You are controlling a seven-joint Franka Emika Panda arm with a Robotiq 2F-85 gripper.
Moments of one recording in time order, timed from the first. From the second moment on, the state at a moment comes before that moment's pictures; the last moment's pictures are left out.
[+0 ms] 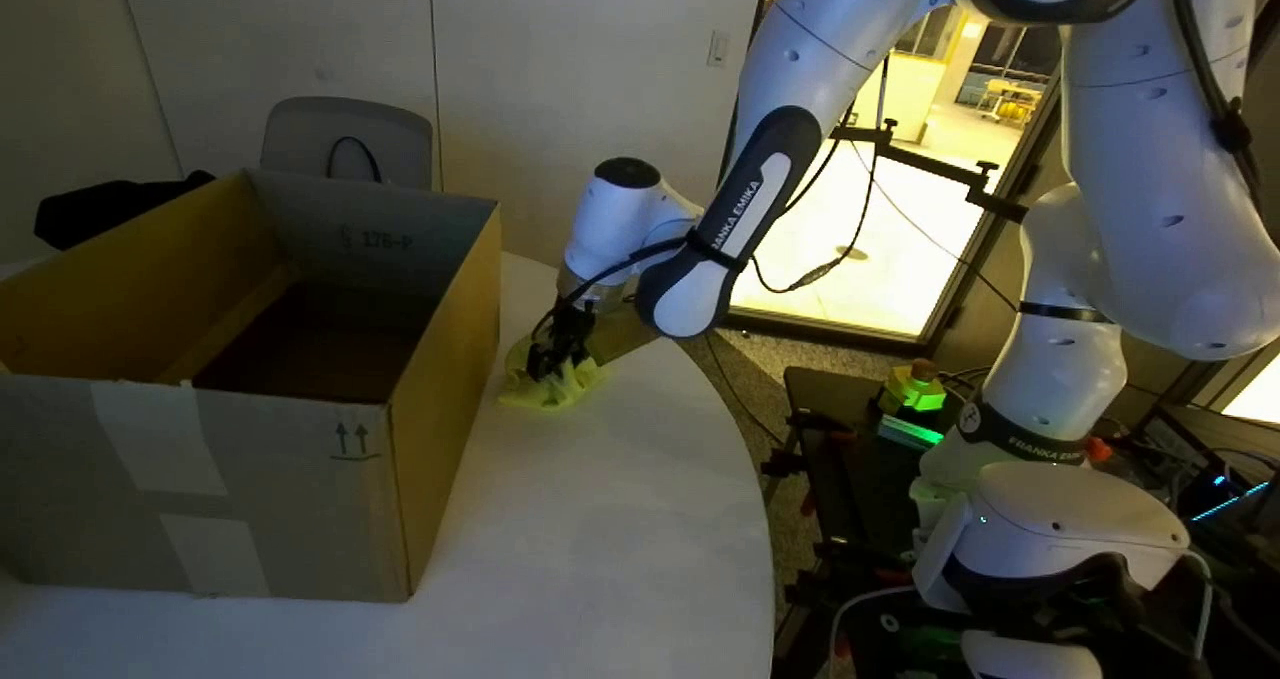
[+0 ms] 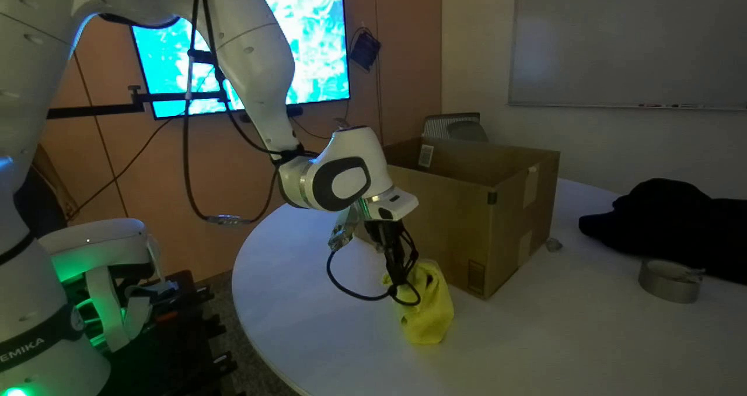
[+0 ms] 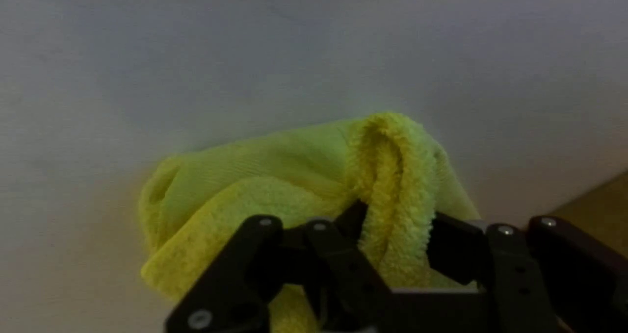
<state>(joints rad) 0.09 0.54 -0.22 -2.23 -0.24 2.99 0.76</state>
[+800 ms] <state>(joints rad) 0.04 0.50 -0.15 -2.19 0.01 2.95 0.41</state>
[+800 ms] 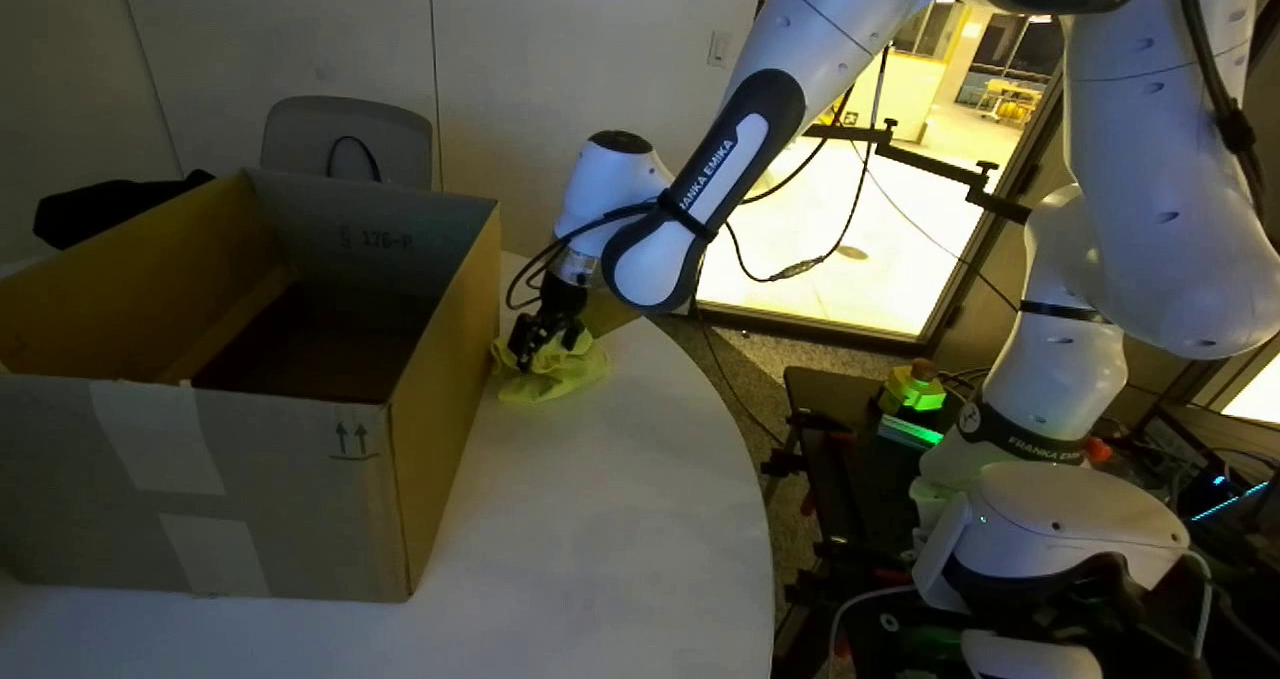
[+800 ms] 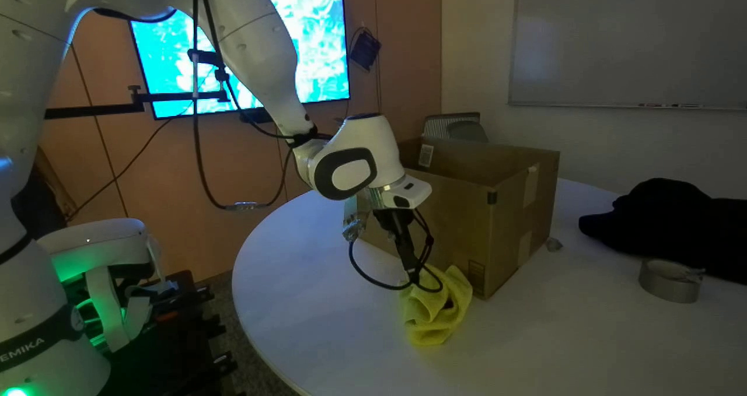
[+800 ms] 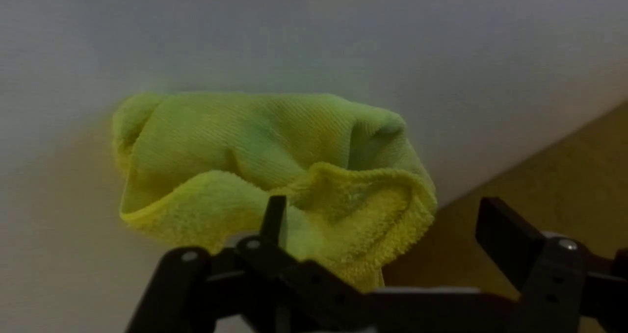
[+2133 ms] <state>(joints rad) -0.13 0.53 -0.07 -2.08 -0.05 2.62 -0.18</state>
